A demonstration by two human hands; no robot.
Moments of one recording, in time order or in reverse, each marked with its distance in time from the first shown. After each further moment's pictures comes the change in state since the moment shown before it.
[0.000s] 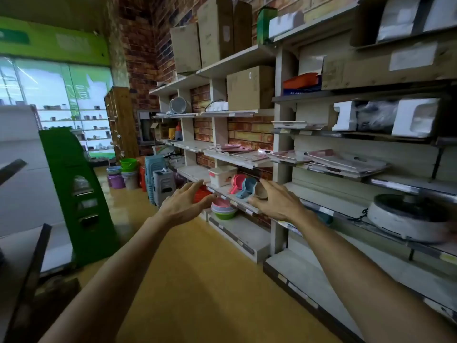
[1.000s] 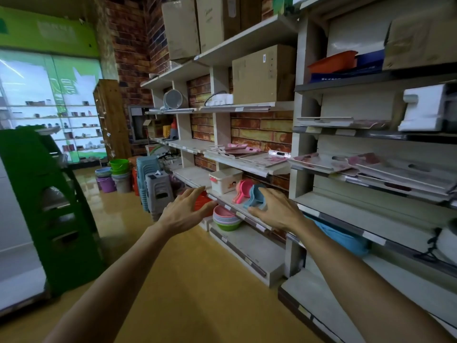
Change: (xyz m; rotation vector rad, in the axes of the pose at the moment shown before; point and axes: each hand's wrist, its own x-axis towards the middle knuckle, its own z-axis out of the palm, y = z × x) left_hand 0.307 -0.157 0.071 -0.026 -0.012 0.028; right_hand 0.309 0.014 0.134 0.007 -0.042 0.024
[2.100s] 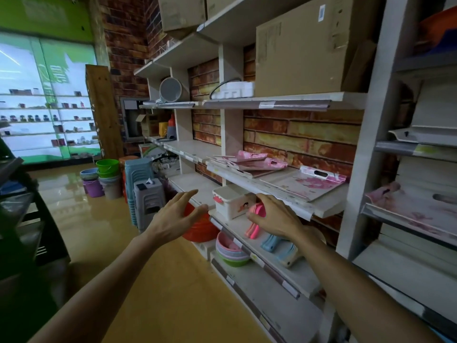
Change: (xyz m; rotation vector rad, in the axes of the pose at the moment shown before) left_hand 0.509 -0.223 0.087 -0.134 0.054 -0.028; right_hand 0.544 0.056 0.156 0.059 -0.010 -0.045
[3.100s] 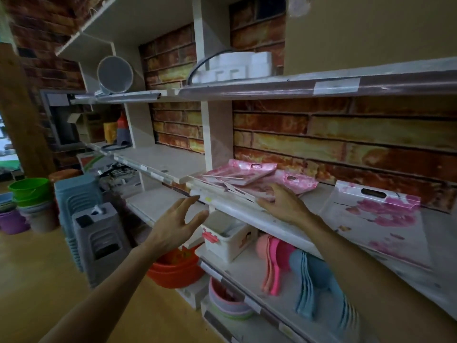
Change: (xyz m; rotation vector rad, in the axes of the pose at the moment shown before) left_hand 0.478 -0.230 0.076 -0.119 -0.102 0.211; right_hand 0.483 0.060 0.130 0.086 0.147 0.235
